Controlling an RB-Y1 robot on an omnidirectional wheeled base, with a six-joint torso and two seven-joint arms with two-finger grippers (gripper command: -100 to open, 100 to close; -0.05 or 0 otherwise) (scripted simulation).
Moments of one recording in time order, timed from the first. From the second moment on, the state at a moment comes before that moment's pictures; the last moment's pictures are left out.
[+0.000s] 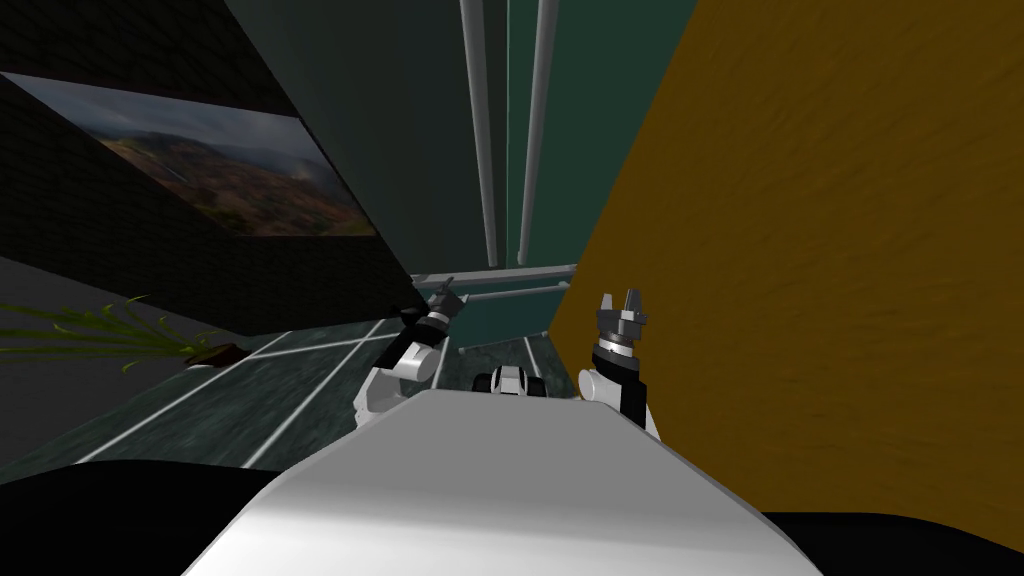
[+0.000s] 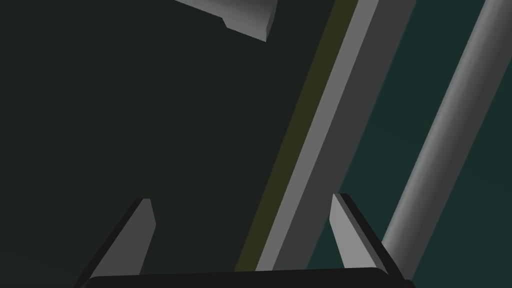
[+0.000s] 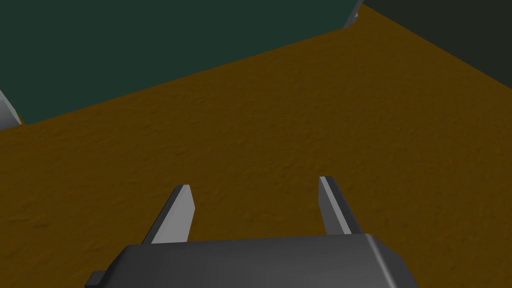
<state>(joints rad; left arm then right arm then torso) 0.36 0.20 -0.01 -2.38 0.30 0.29 0.27 0.51 0.05 -0.04 -2.28 -0.09 -0.50 0.03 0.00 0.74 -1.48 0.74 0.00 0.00</state>
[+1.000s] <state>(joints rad) 0.31 0.18 -0.01 -2.41 0.37 0.53 0.35 0.51 0.05 -0.04 -2.28 -0.09 -0.50 0.03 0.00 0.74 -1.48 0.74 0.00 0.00</state>
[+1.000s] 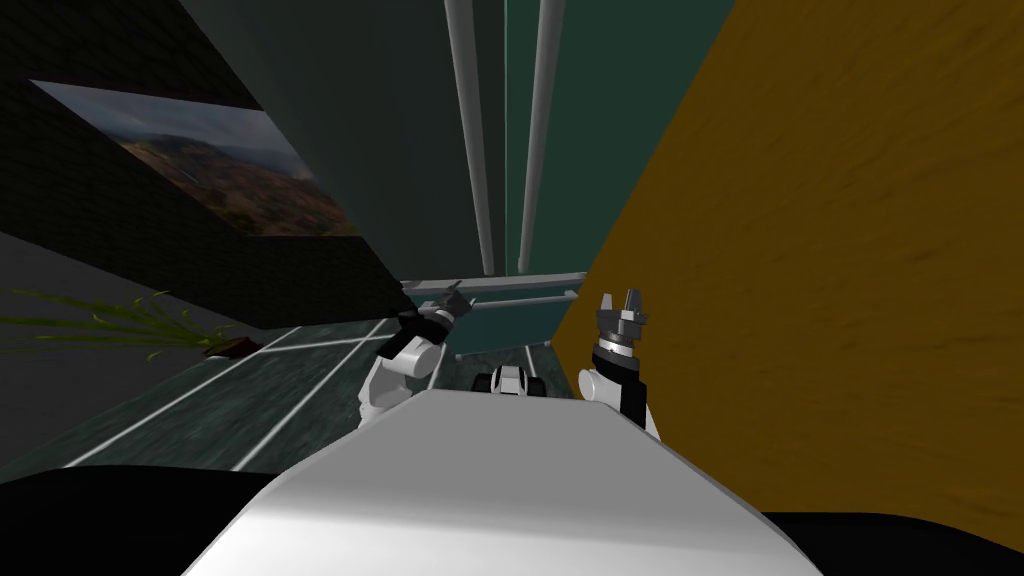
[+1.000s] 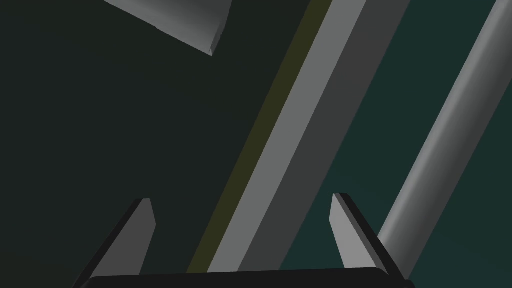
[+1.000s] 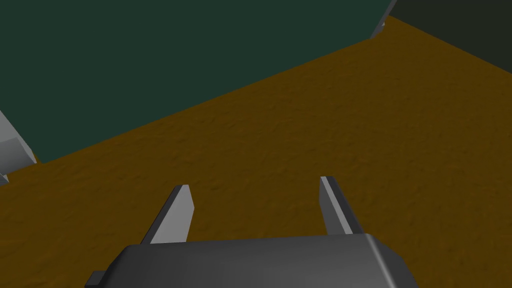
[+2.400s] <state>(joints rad) 0.25 -0.03 -0.01 -2.60 0.48 0.85 0.45 0.51 0.05 -0.04 -2.28 -0.09 -0.50 0.03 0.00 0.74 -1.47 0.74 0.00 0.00</state>
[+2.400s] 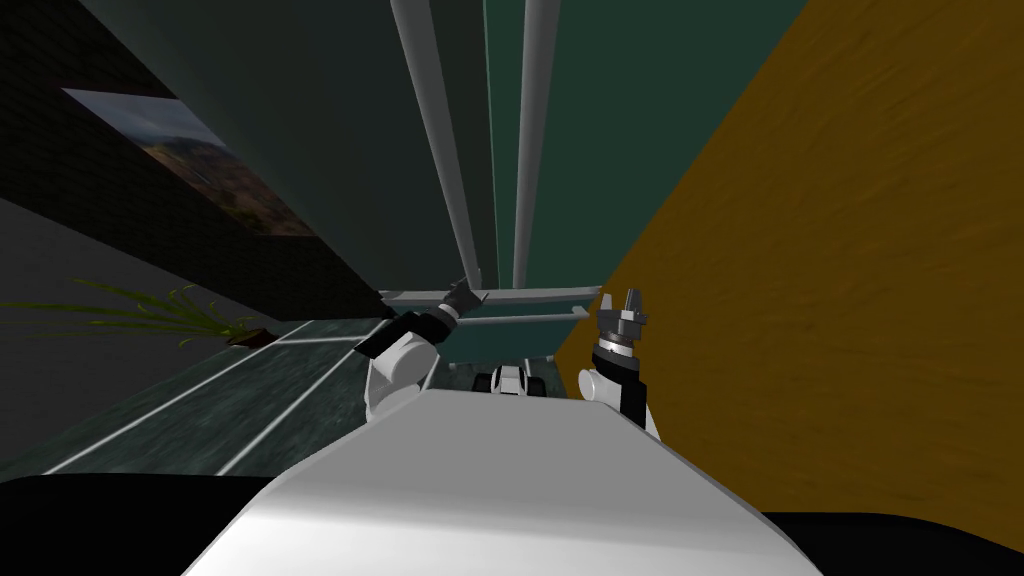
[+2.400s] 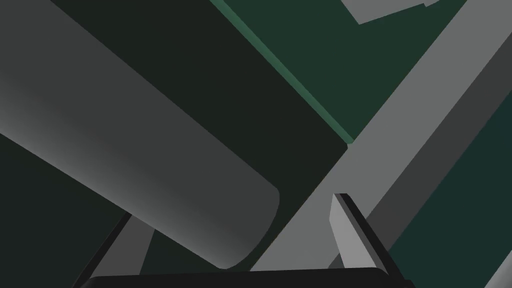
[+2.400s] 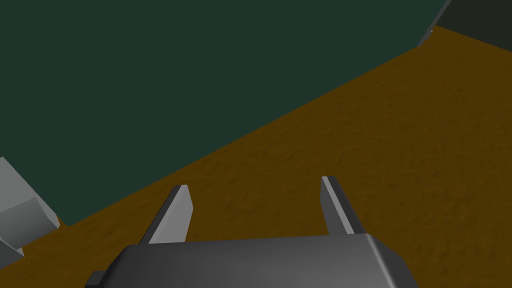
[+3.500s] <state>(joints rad) 0.17 0.01 -0.08 -2.57 0.61 0.93 0.41 0.51 0.05 -0.04 -2.28 -0.09 -0.50 0.03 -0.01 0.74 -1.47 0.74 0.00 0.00</state>
